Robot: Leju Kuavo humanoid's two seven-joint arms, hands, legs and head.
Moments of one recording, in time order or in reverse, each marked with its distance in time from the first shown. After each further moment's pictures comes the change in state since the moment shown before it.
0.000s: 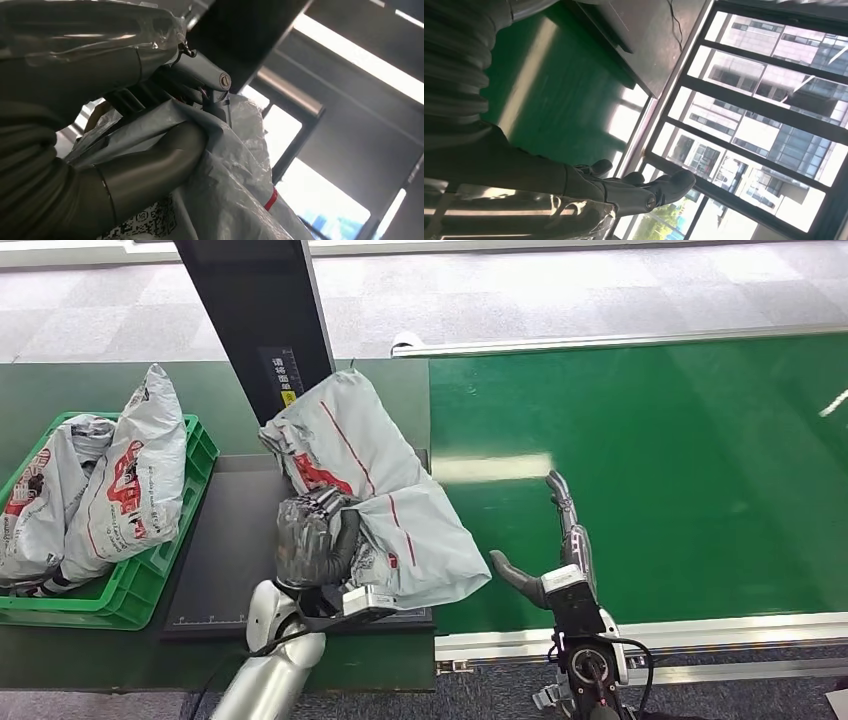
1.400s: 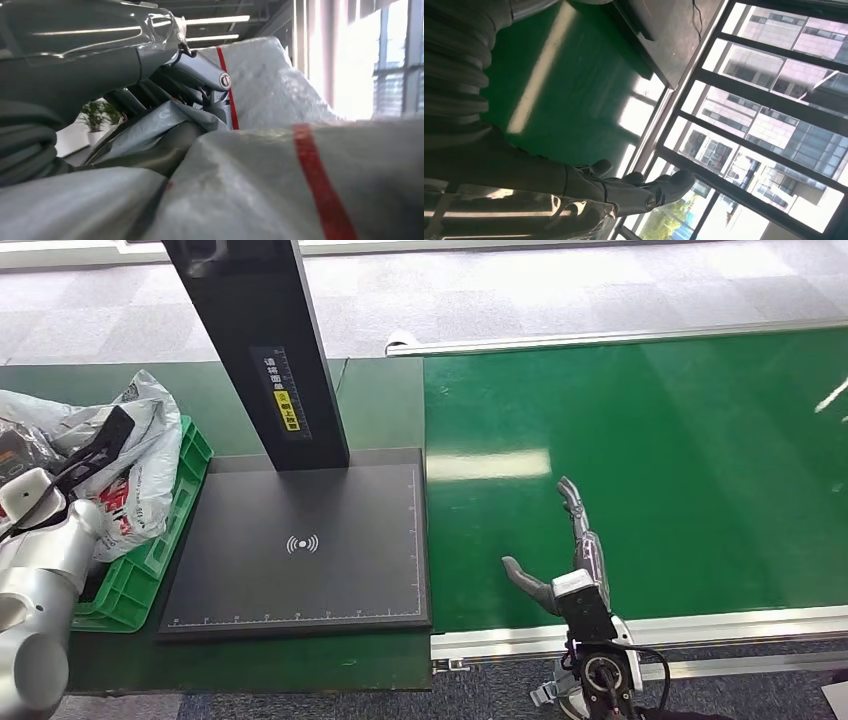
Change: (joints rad) left arm -0.609 0.613 0.442 0.738 -0.536 -0.371 1.076; right arm 0.025 -0.033 -0.018 -0.025 0.017 0.007 0.027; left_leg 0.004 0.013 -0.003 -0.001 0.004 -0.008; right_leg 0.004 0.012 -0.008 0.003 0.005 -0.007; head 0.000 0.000
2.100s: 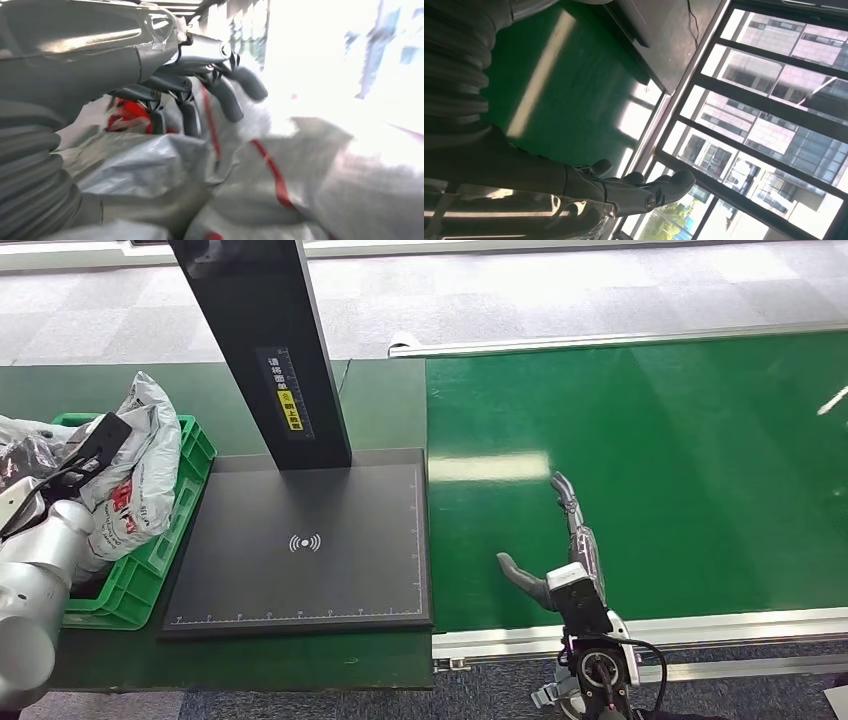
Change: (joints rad) left arm -0.047 0.000 0.111 0.119 0.161 0.040 -0.280; right arm -0.009 0.039 -0.026 -0.017 0.043 0.043 0.020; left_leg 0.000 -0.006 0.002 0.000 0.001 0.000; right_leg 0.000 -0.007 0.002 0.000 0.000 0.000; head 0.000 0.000
